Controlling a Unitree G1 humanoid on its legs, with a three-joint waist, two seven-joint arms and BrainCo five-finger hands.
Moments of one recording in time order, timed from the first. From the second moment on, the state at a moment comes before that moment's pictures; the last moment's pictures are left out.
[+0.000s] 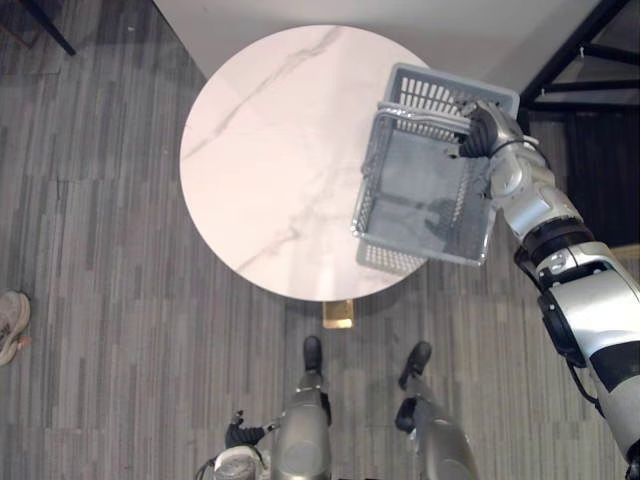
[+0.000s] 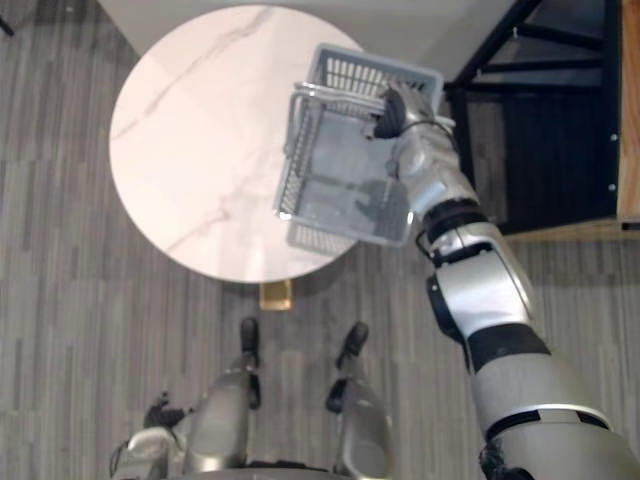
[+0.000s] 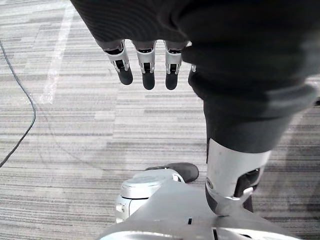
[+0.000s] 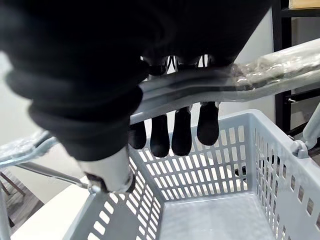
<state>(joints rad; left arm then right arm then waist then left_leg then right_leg) -0.02 0.14 0.16 1.09 0.01 -0.11 0.24 -1.27 -0.43 0.32 1.12 -0.55 -0.06 -0.12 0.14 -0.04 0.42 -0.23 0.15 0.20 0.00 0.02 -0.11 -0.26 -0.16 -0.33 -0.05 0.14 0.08</state>
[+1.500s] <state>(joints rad) 0.13 0.15 0.18 1.13 0.21 -0.06 0.18 -0.34 -0.88 0.63 0.18 -0.49 -0.28 0.13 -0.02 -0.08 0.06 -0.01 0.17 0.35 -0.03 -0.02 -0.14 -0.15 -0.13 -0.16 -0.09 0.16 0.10</state>
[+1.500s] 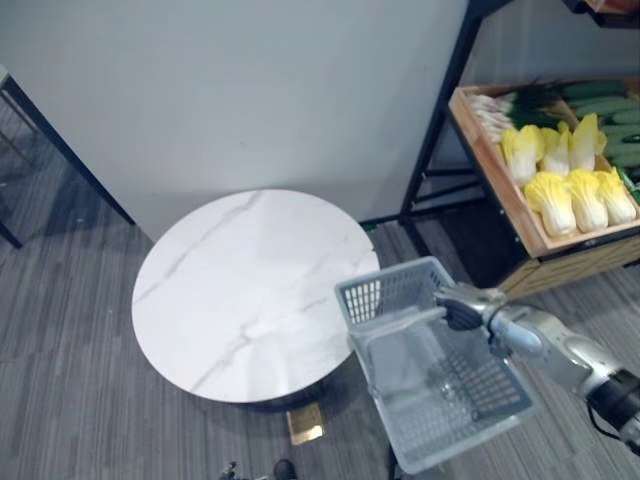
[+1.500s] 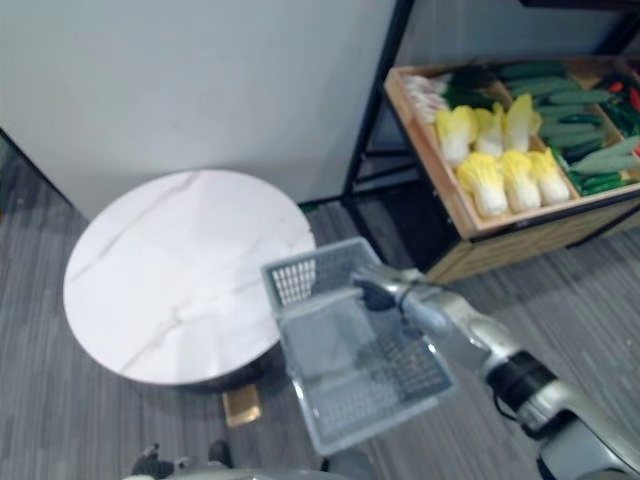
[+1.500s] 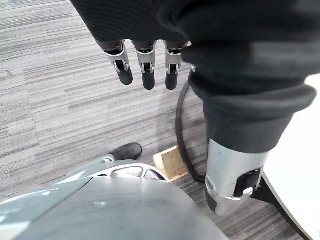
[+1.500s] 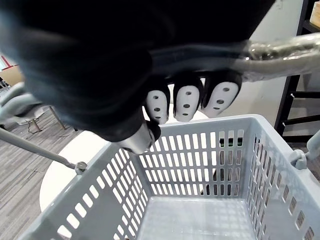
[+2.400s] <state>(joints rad) 0.15 0.19 0.11 1.17 0.22 -0.07 0.15 0.00 -0.82 0.29 0.17 -0.70 -0.27 -0.01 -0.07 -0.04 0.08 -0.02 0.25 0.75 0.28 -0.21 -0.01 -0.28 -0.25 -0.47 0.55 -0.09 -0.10</state>
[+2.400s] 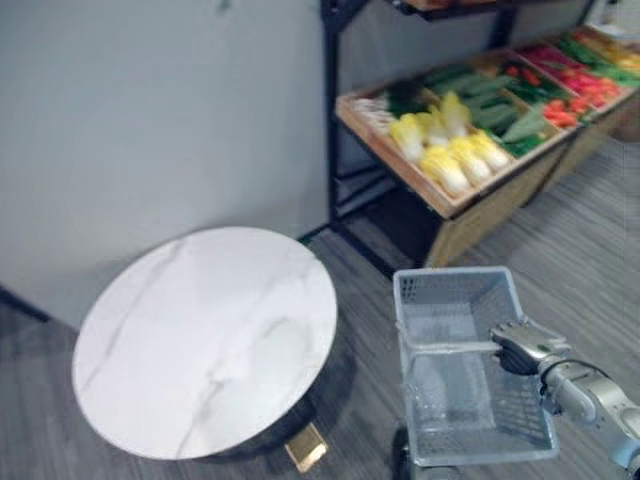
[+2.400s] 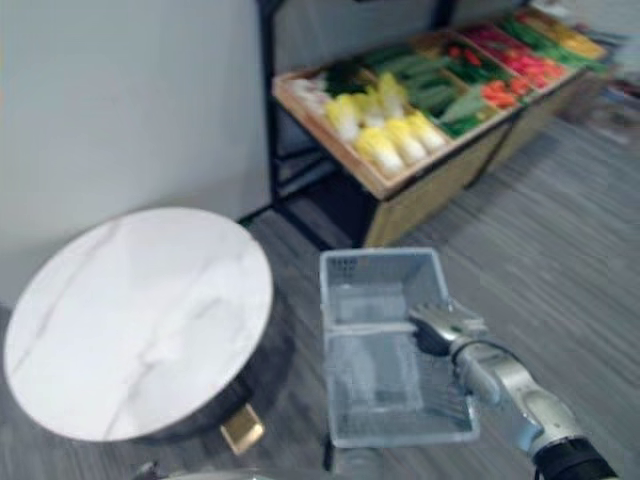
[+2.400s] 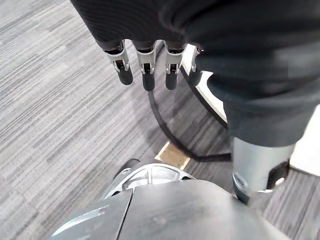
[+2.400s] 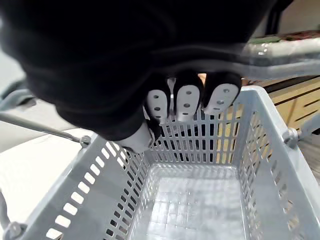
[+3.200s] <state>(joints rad) 0.17 0.14 0.02 1.18 0.20 -0.10 0.13 -0.12 -0.80 0.43 0.17 -0.77 -0.29 -0.08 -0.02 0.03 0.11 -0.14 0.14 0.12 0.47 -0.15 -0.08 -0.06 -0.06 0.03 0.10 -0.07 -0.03</state>
